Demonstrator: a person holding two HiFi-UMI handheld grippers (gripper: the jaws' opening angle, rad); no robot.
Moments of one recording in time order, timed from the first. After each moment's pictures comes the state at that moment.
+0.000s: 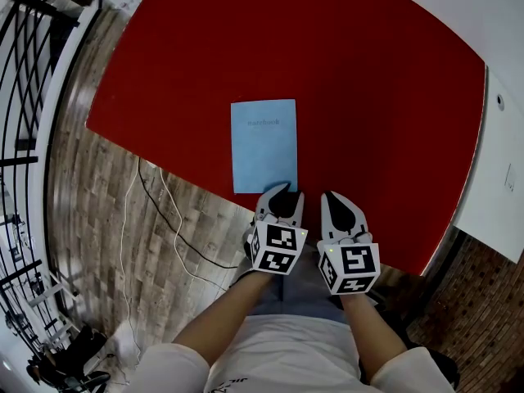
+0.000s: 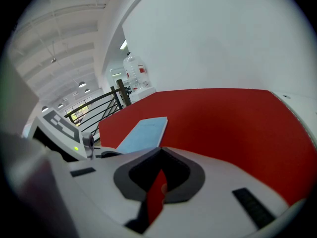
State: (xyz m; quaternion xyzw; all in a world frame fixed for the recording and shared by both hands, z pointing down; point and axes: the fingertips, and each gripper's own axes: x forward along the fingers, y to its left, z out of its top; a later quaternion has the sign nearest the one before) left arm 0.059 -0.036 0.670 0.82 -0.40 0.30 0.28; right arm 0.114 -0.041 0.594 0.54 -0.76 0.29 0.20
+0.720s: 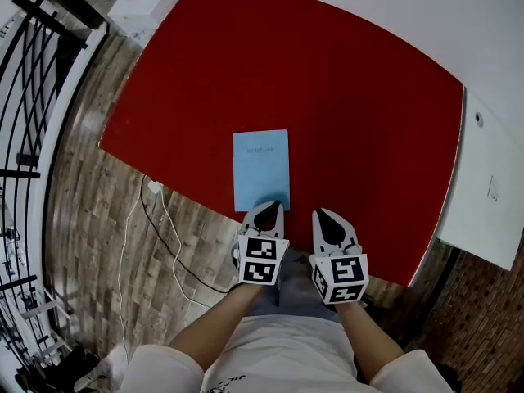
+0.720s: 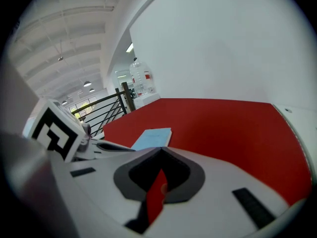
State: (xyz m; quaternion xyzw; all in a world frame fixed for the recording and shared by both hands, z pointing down) left arm 0.026 -0.056 0.608 0.81 -0.44 0.27 0.27; right arm 0.106 -0.040 0.550 0.53 -0.78 0.26 0.19
